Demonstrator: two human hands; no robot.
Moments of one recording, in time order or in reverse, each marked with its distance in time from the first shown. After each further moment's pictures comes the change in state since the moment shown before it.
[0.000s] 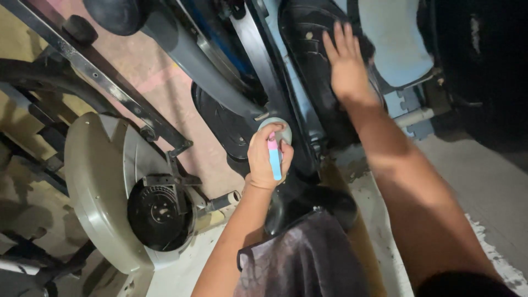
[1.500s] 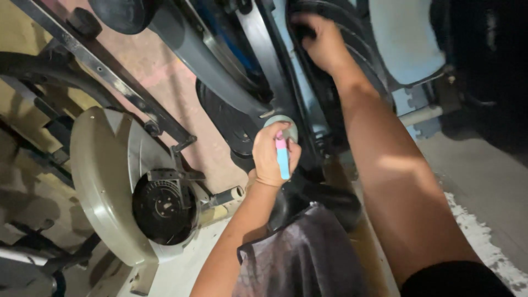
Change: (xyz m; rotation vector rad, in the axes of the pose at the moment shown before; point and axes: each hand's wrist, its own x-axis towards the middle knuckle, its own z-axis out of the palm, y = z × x) left_hand 0.004 0.002 0.004 0.093 0.033 -0.003; right_hand 0.077 -0.020 0.041 0.790 0.101 -0.004
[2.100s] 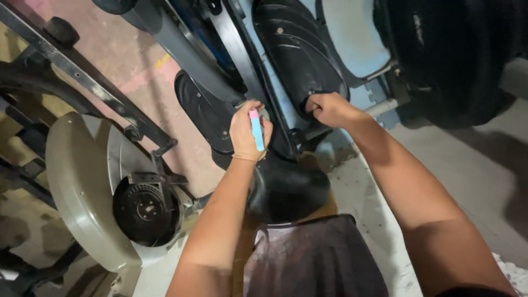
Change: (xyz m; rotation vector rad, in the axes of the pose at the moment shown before) left_hand -0.004 0.000 0.004 0.045 -0.005 0.046; right_hand -0.176 -0.068 -0.101 -0.194 -0.462 0.289
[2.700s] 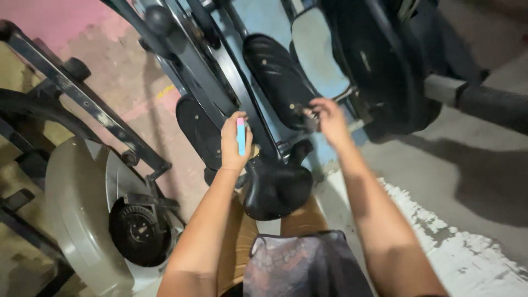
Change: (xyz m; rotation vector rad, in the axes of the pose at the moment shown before) left_hand -0.003 0.029 -0.068 -0.210 -0.087 -0.051; right_hand -0.077 -0.037 -0.002 0.021 0.672 0.034
